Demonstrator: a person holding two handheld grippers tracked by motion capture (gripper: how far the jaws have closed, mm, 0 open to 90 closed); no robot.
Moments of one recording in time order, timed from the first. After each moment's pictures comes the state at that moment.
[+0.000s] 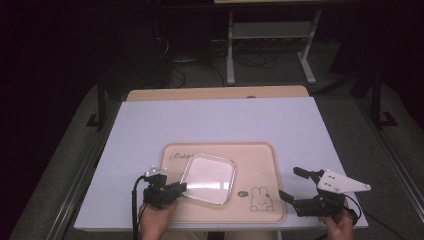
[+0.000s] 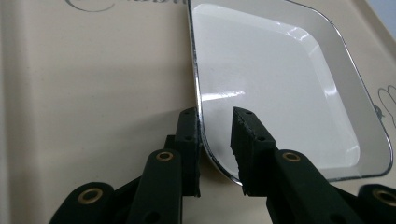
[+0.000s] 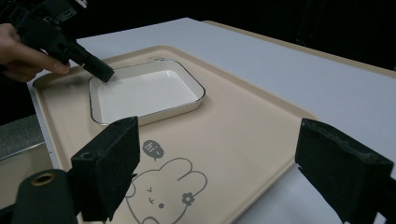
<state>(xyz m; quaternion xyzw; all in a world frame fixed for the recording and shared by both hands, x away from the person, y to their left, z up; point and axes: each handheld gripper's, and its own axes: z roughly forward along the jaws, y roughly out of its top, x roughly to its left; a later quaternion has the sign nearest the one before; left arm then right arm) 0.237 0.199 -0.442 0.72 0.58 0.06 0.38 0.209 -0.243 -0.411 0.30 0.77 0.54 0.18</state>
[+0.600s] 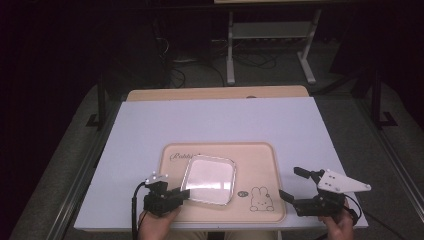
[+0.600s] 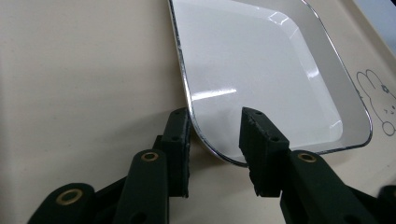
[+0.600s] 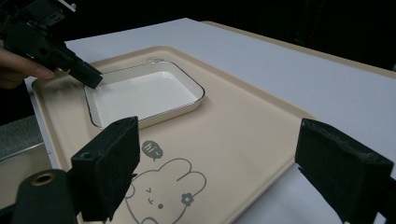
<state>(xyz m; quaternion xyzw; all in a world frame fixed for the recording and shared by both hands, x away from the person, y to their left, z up) 0.221 0.196 -0.444 0.72 0.57 0.05 0.39 0.209 -0.243 -0.411 0.30 0.77 0.54 0.18</state>
